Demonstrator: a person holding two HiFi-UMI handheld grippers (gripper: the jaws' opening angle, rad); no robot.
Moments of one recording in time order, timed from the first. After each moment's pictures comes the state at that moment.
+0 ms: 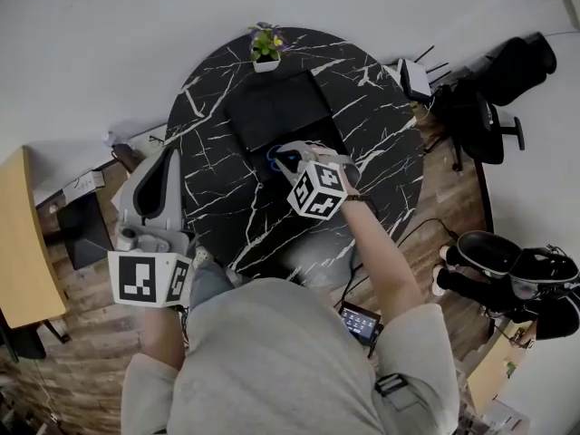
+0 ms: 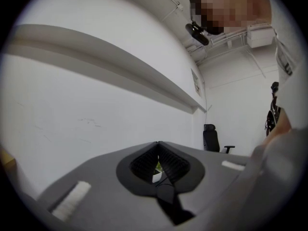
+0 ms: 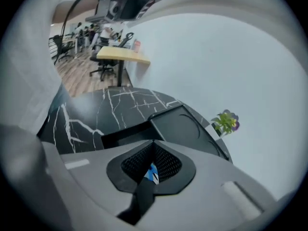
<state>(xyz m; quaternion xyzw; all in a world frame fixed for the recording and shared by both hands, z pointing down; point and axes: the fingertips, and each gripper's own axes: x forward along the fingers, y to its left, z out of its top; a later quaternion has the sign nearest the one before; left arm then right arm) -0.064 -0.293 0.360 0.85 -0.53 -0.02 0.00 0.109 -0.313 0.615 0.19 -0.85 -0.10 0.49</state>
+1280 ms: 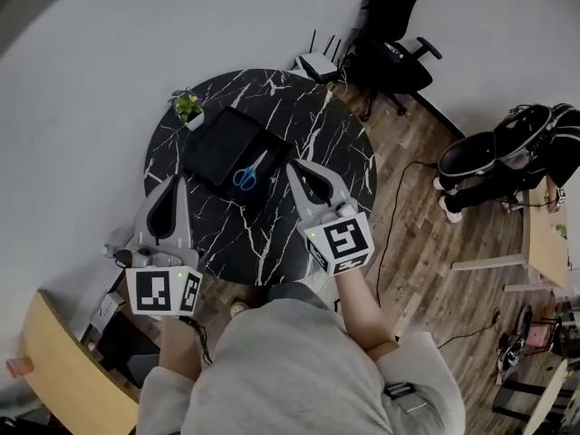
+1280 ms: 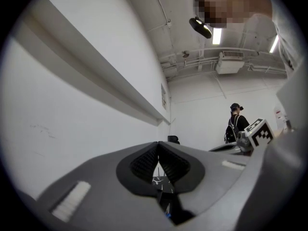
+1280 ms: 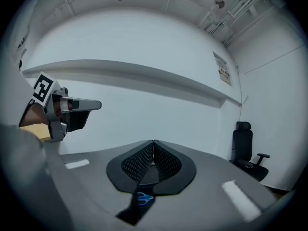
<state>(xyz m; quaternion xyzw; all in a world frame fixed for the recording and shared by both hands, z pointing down) -0.015 -0.262 0.298 0.94 -0.32 -0.08 -0.04 0.160 -0.195 0.348 0.70 -0.71 -0.03 0.06</state>
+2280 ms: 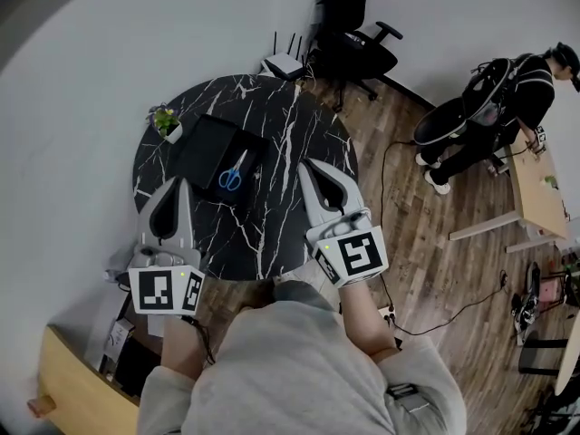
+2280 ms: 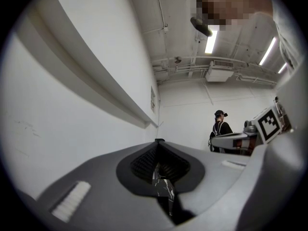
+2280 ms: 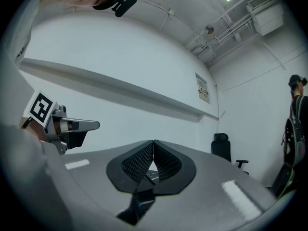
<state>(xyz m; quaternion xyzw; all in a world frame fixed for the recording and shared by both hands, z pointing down) -0.003 -0.233 0.288 0.97 -0.24 -0.10 -0.04 0.154 -0.114 0.287 0.77 -0.63 -0.10 0.01</state>
